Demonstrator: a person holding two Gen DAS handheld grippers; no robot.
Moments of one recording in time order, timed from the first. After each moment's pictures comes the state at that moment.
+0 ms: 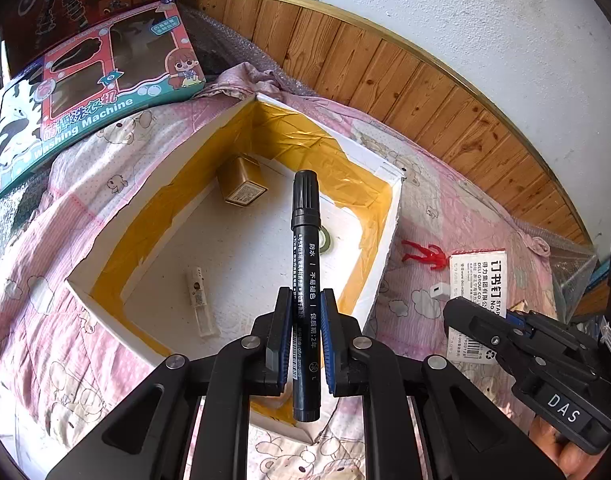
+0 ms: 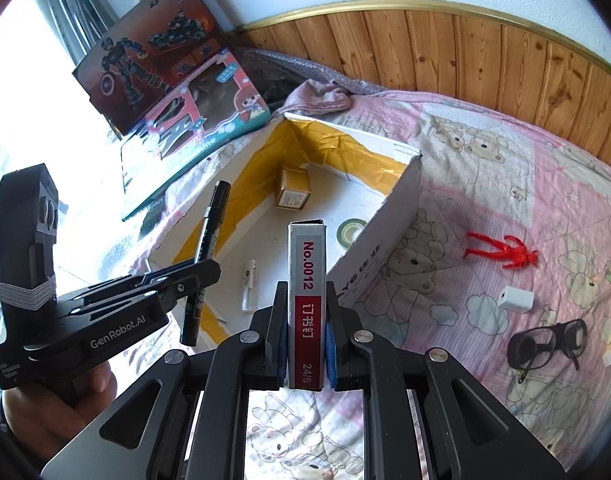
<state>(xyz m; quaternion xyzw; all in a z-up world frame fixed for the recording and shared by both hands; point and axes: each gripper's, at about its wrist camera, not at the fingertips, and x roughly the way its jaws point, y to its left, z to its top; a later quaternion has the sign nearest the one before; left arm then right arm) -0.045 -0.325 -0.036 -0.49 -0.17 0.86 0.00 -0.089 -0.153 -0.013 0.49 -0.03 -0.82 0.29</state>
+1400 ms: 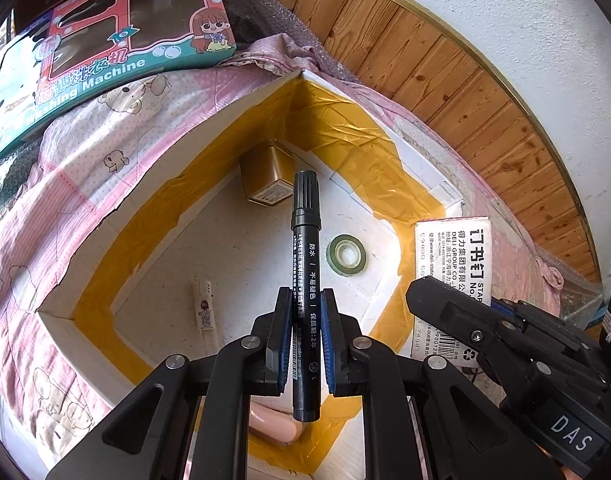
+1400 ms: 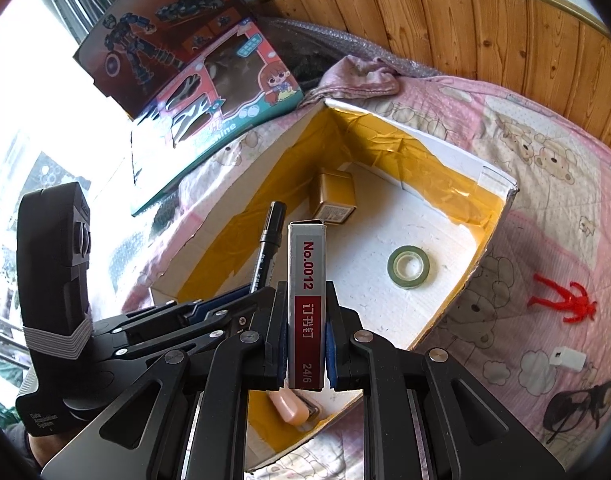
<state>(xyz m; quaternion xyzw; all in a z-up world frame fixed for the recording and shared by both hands) -0.097 -0.358 -0.083 -0.52 -0.23 0.82 -0.03 -0.155 -0.224 -0.049 0.53 -0.02 -0.78 0.34</state>
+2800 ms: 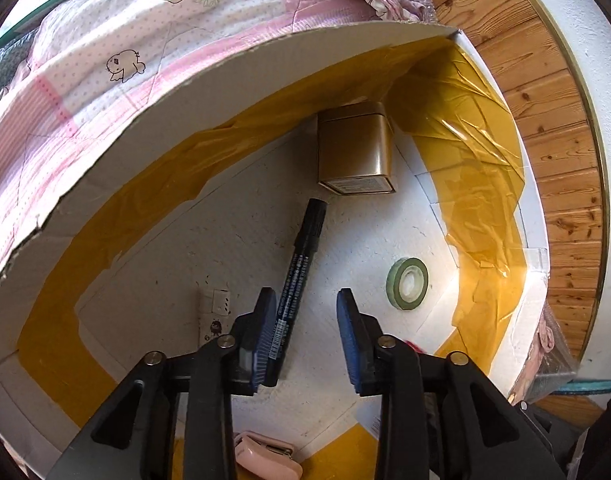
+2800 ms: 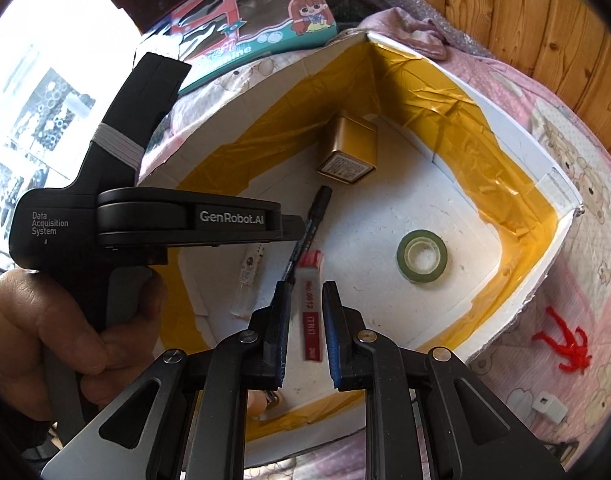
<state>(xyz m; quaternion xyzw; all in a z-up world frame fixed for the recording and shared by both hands) -0.143 -0.410 -0.160 -0.59 -0.35 0.72 -0.09 -0.158 -0.249 -0.093 0.56 0.09 -0.73 0.37</state>
